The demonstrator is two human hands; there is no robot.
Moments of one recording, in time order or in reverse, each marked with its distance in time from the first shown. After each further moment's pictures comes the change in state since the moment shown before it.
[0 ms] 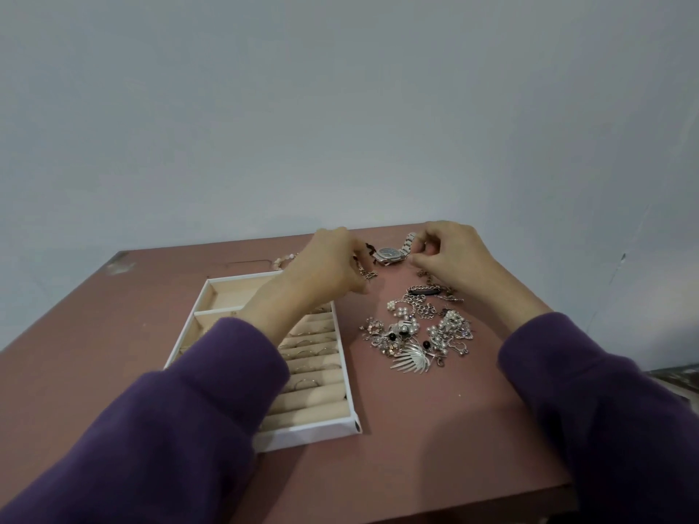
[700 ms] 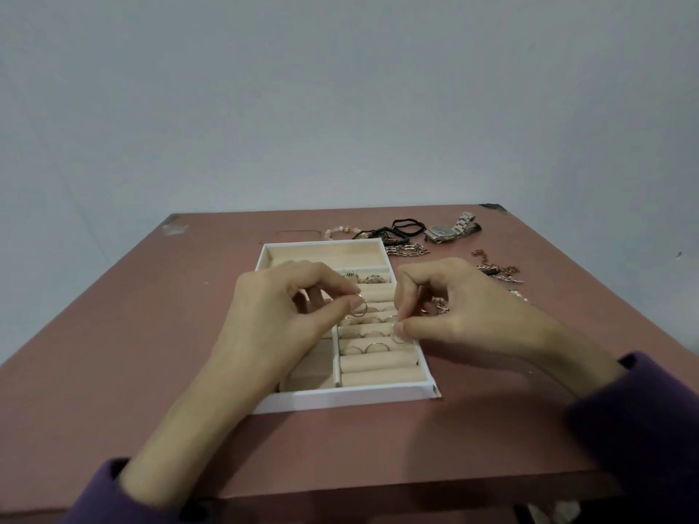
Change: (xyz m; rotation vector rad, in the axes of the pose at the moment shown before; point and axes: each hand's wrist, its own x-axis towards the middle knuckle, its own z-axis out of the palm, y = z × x) left_hand -0.136 -0.040 -0.016 -0.366 0.448 0.003; right_hand -0.084 -0.095 0.012 0.380 -0.520 -0.241
